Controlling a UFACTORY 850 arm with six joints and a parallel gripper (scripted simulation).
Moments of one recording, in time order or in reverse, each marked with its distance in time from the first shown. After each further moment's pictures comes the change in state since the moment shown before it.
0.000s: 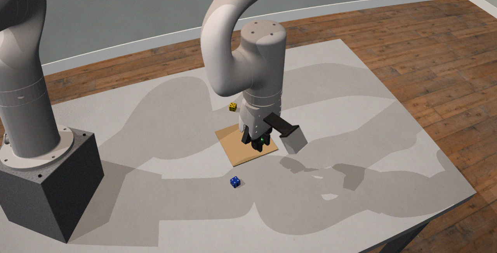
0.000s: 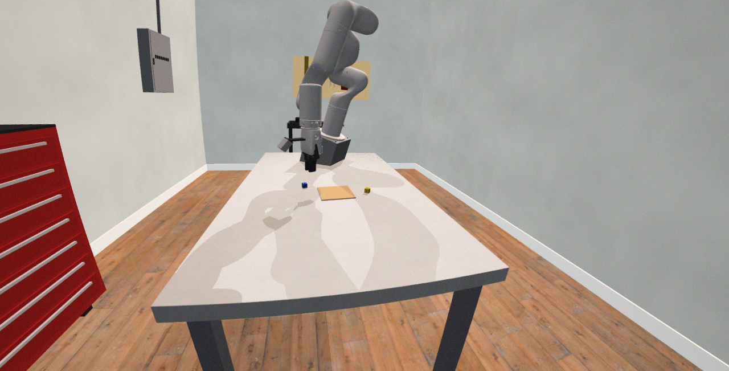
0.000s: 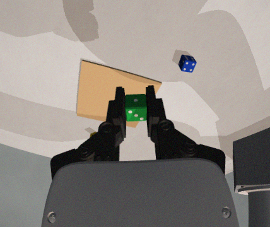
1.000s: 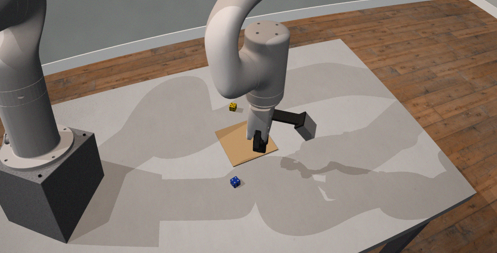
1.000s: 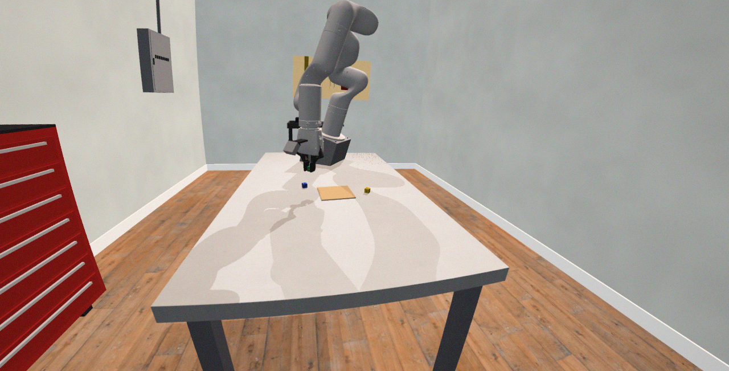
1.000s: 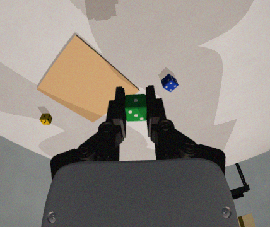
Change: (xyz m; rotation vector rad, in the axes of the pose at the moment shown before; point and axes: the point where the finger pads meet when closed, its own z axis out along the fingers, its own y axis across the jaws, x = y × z) arm 0.003 0.003 0.001 -0.025 -0.011 -0.516
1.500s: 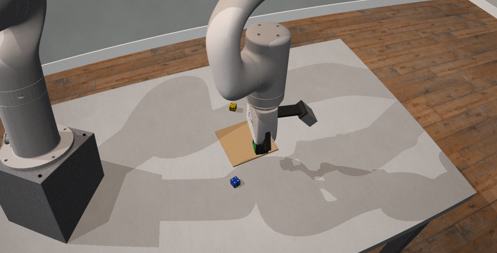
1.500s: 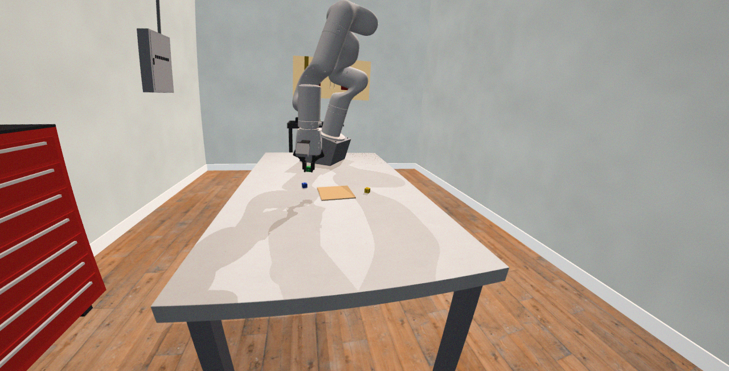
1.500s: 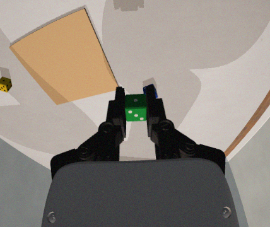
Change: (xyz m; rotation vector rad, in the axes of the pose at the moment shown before) arm 0.001 0.004 0.002 -0.007 -0.007 -0.459
